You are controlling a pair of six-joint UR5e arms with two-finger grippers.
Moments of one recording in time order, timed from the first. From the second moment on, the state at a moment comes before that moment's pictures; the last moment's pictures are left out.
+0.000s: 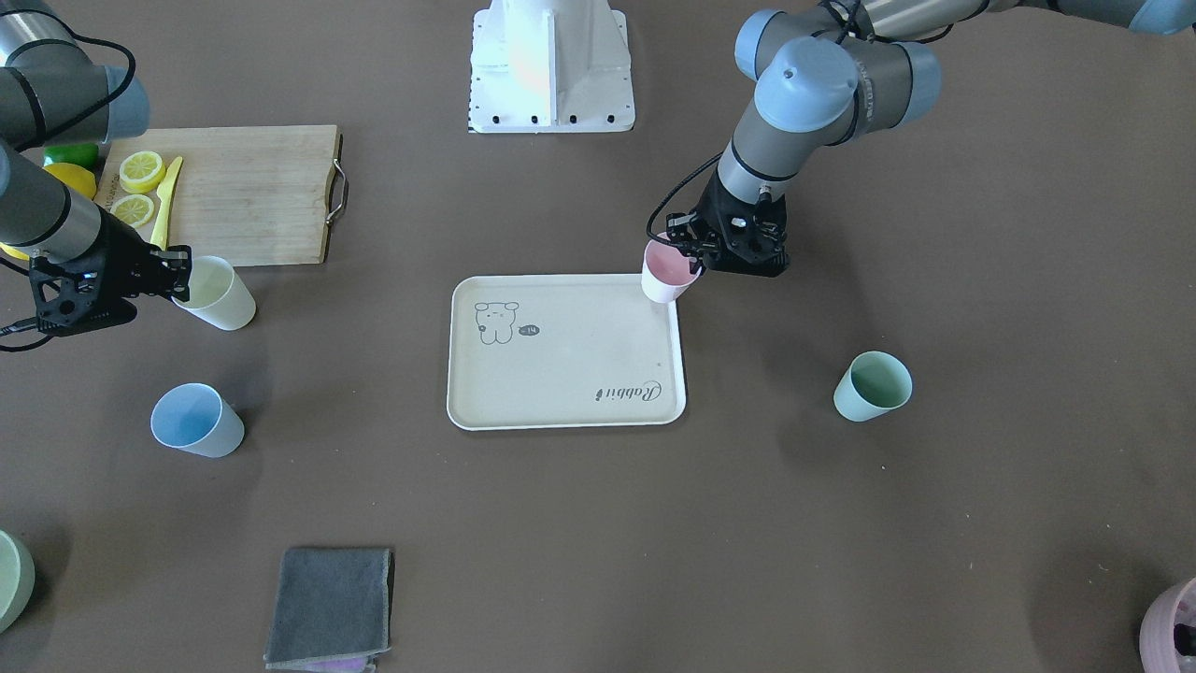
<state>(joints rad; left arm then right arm) -0.61 -2.05 -1.78 -1.73 -2.03 -1.11 0.92 -1.49 1.78 -1.37 2.31 0.61</state>
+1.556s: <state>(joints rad) -0.76 -2.11 -1.75 -1.68 -2.15 -1.07 0.68 -1.04 1.69 -1.38 2.18 1.13</state>
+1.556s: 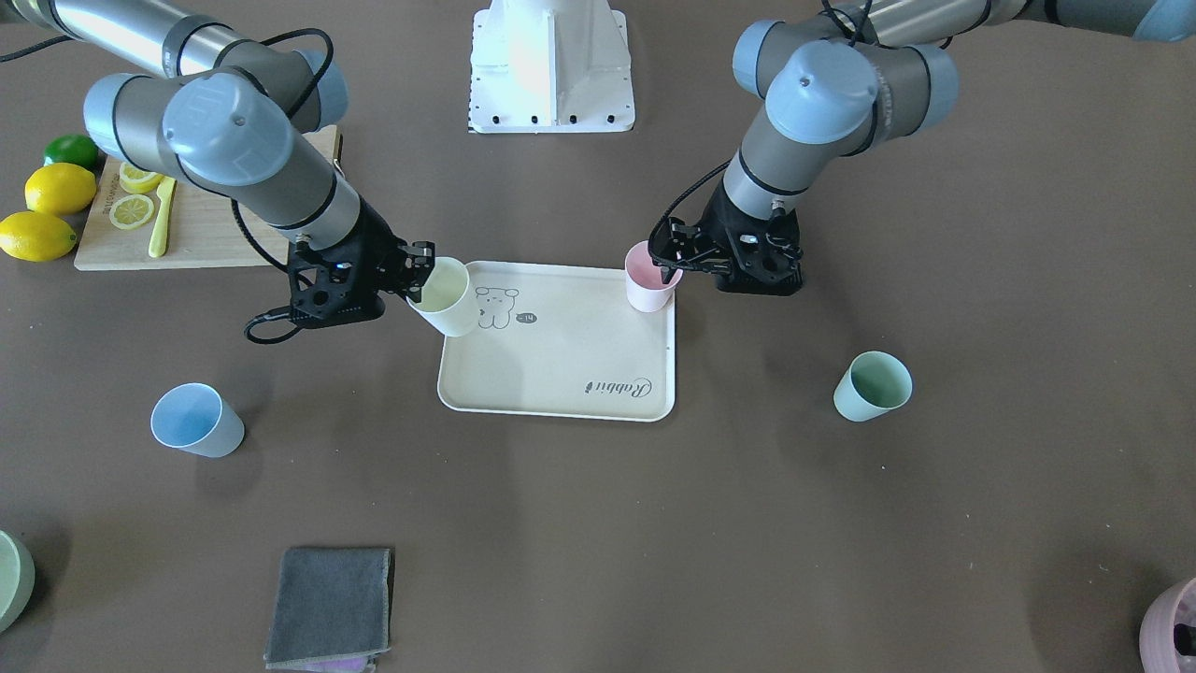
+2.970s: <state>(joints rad) -0.99 -1.97 -1.49 -1.84 -2.15 -0.62 0.98 -1.09 1.65 -1.44 2.33 0.87</state>
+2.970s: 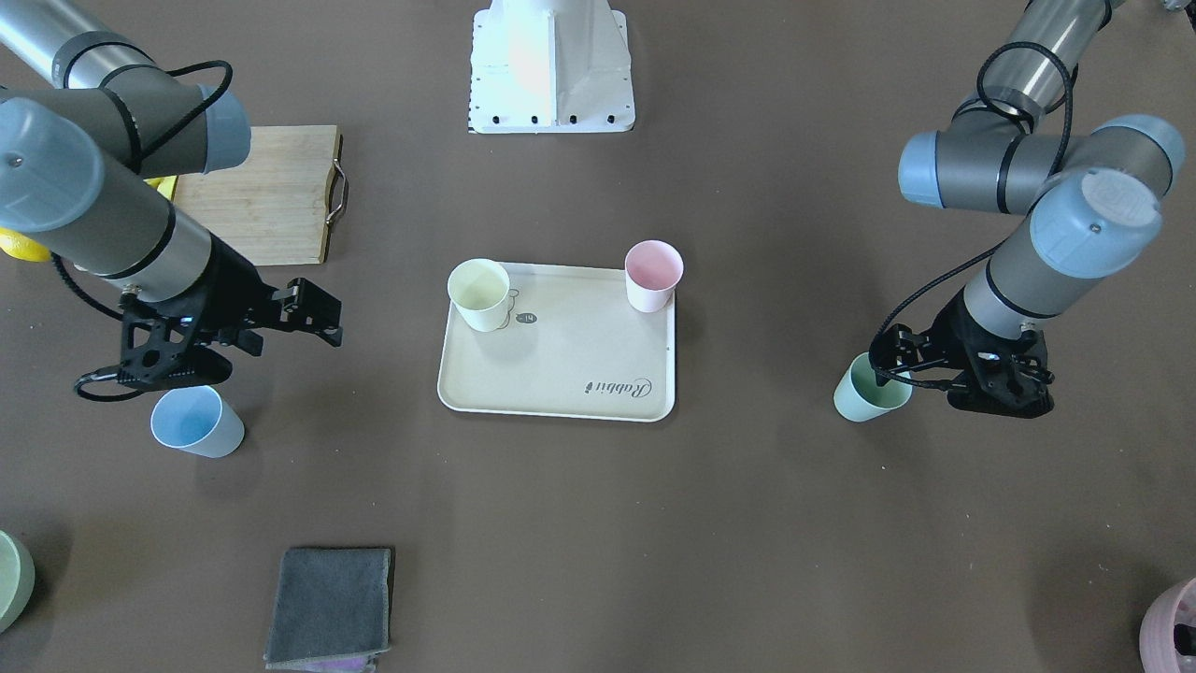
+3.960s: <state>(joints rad) -0.98 -2.05 -1.48 -1.78 -2.22 -0.69 1.14 -1.10 1.48 -1.51 2.32 0.57</state>
